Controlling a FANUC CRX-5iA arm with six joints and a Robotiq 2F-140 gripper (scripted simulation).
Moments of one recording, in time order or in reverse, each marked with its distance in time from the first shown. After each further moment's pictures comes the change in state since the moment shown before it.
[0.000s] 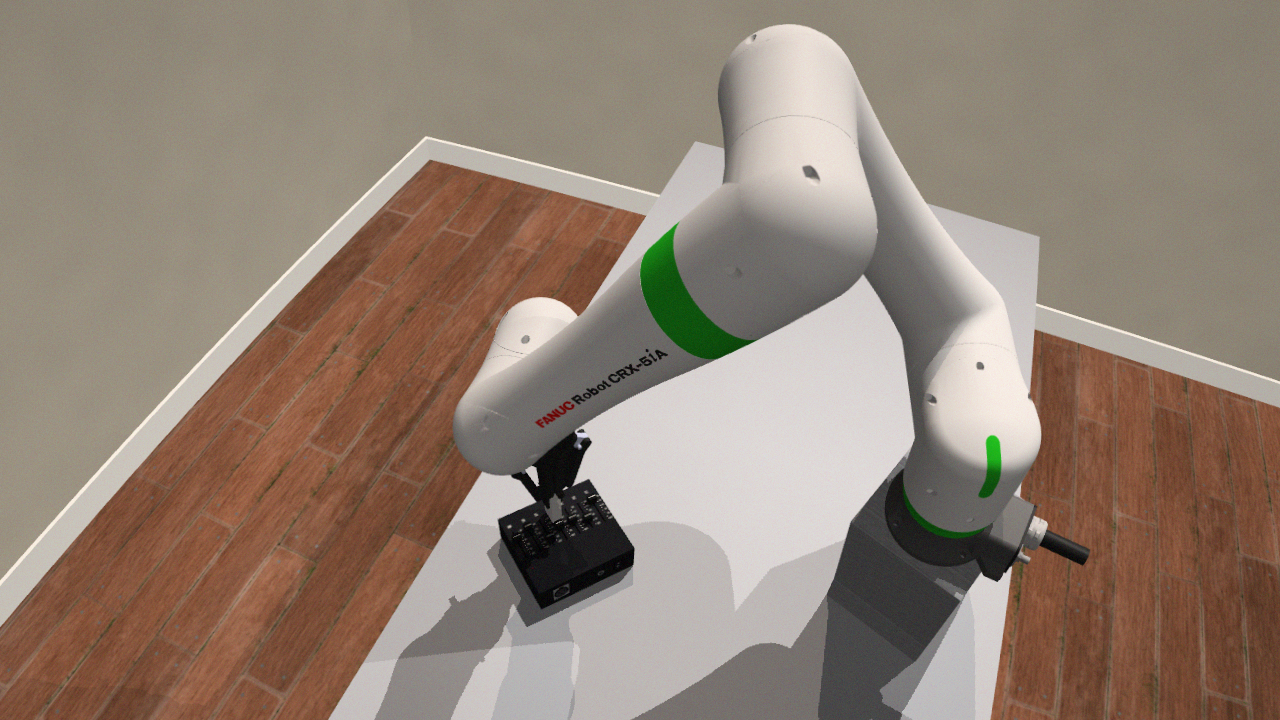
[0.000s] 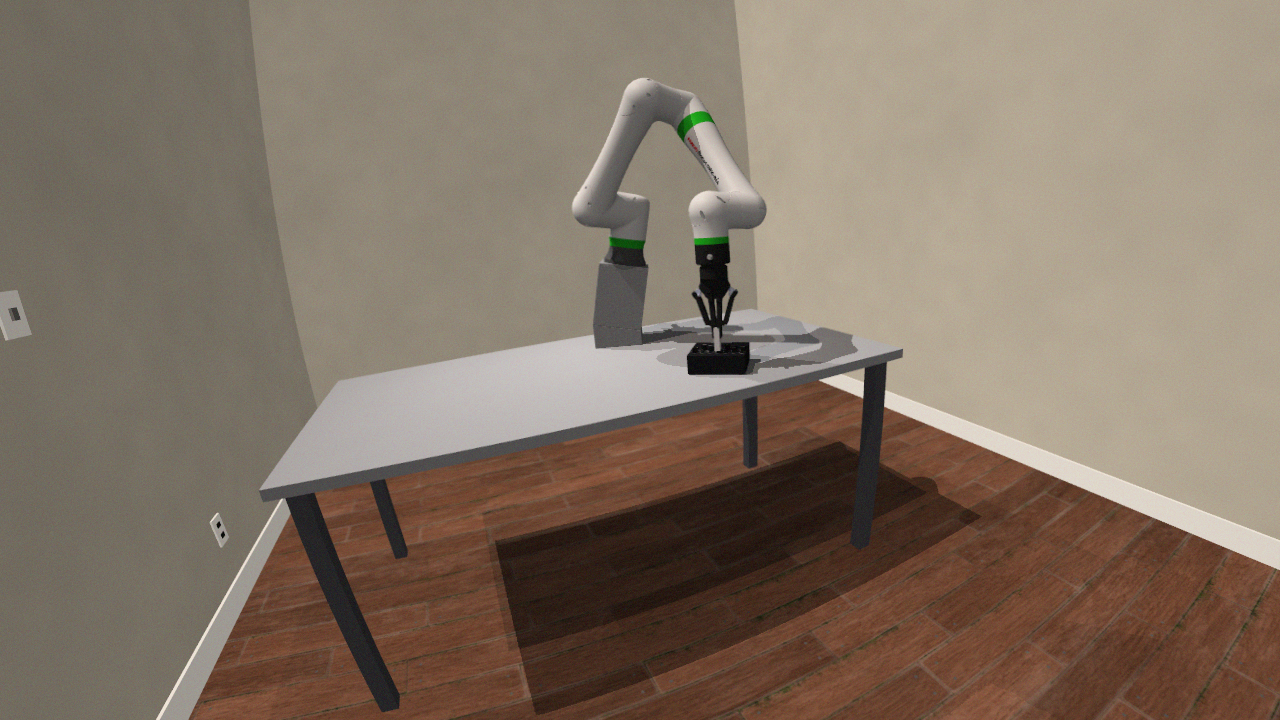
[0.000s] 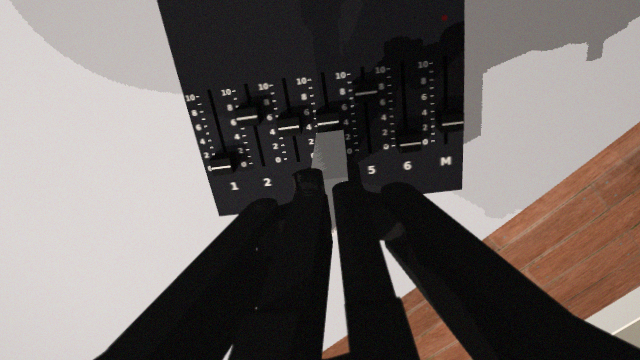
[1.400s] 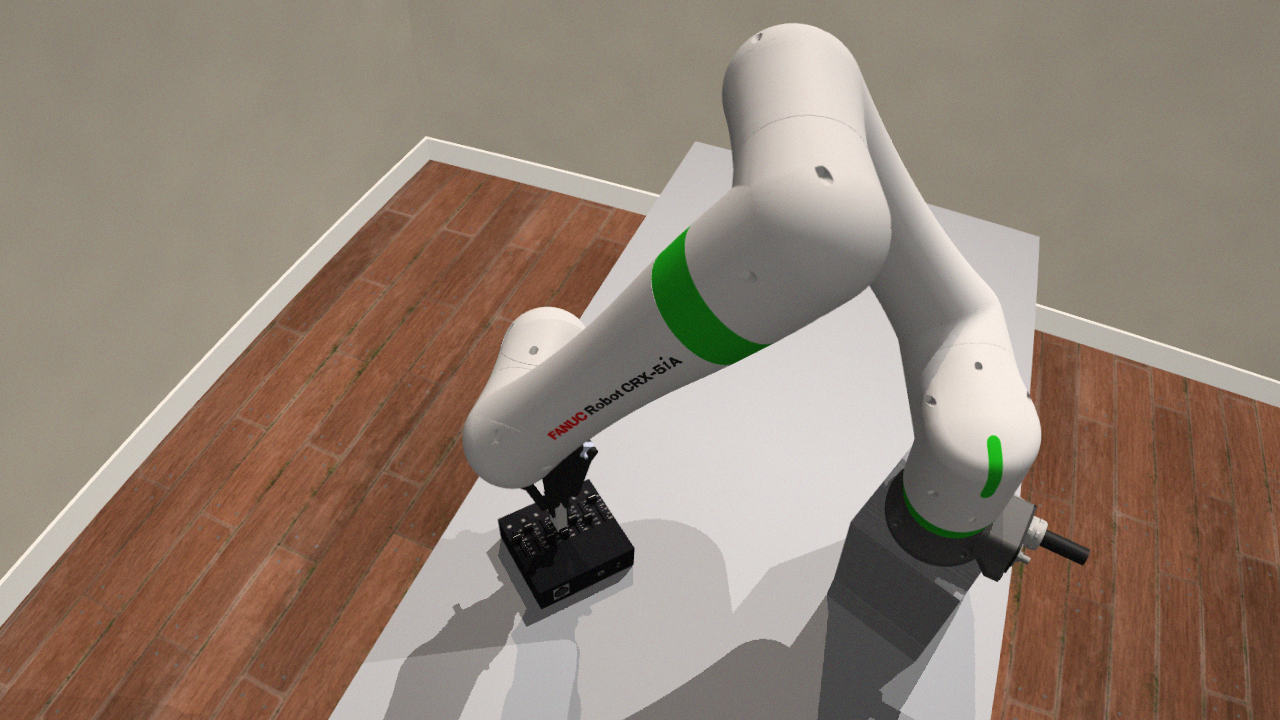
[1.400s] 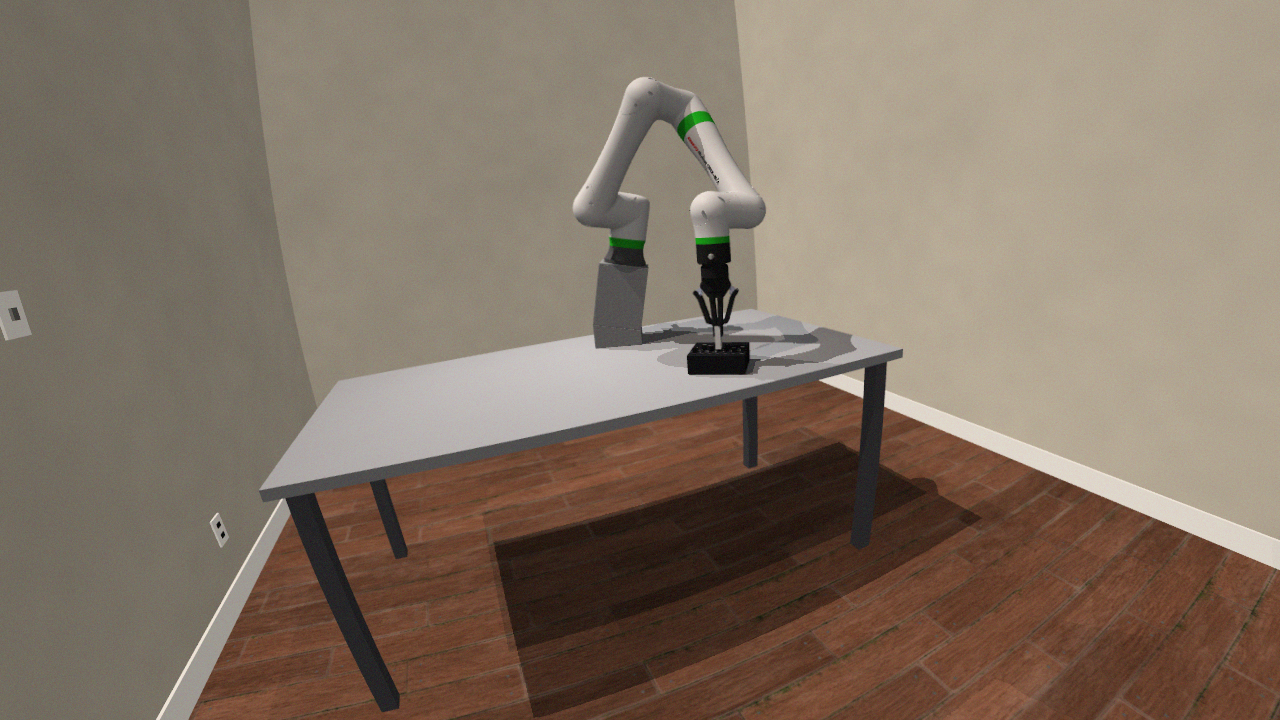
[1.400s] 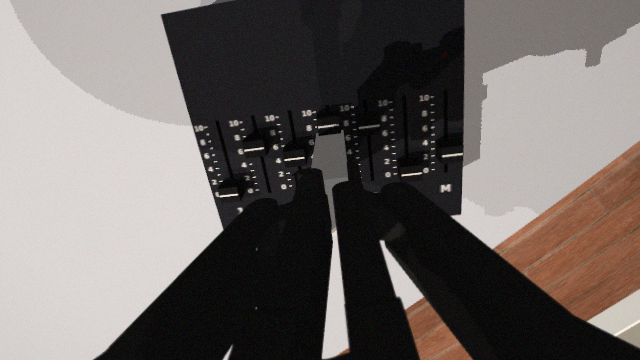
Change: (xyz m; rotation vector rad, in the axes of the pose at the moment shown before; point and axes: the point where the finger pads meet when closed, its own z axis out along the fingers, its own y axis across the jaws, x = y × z) arm 0.019 0.000 0.000 0.000 0.000 0.000
